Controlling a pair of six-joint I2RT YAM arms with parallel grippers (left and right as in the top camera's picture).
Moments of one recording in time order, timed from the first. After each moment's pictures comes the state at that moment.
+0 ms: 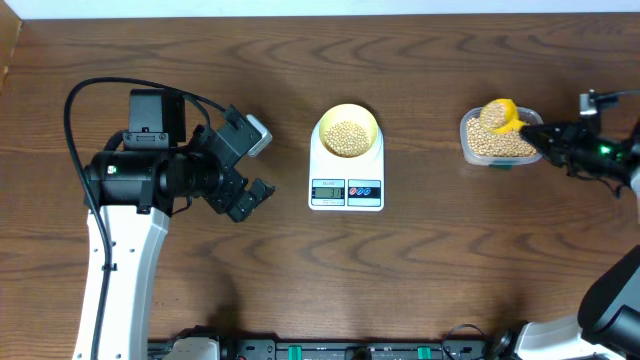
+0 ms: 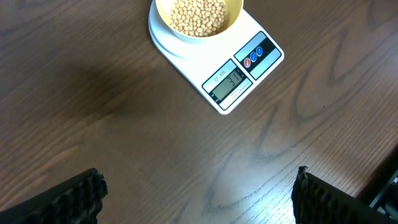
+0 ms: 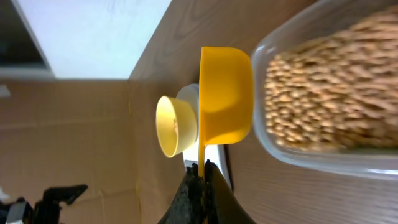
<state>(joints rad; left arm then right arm) -0.03 1.28 1.33 -1.19 0.46 0.69 -0.50 1.69 1.19 -0.75 -1.09 0.14</state>
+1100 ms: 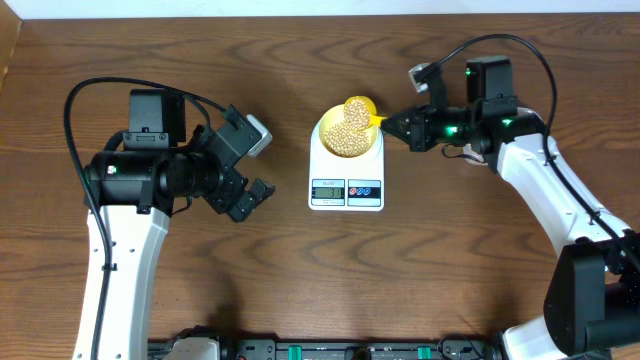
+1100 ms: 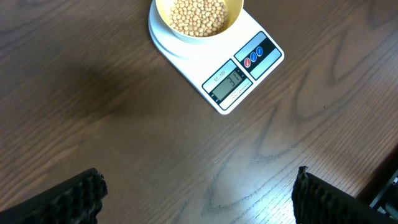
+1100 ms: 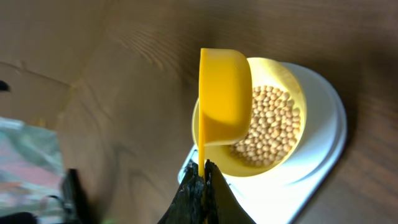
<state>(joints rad) -0.03 1.28 1.33 -1.19 0.46 0.69 0.19 1.69 1.19 -0.35 -0.84 0.06</state>
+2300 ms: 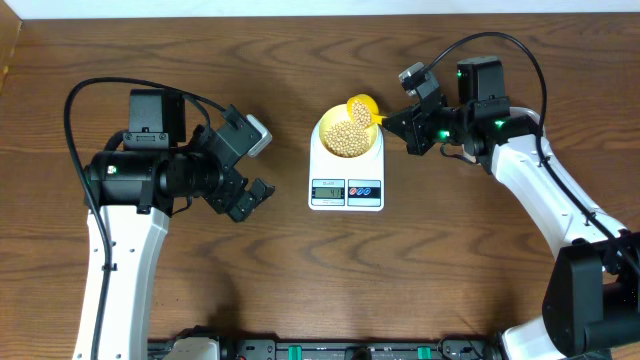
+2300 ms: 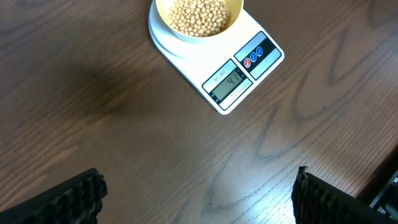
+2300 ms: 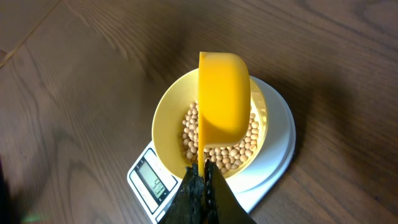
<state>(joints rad) -0.03 1.28 1.33 -1.19 0.46 0.69 0.21 1.69 1.19 -0.35 -0.70 -0.14</state>
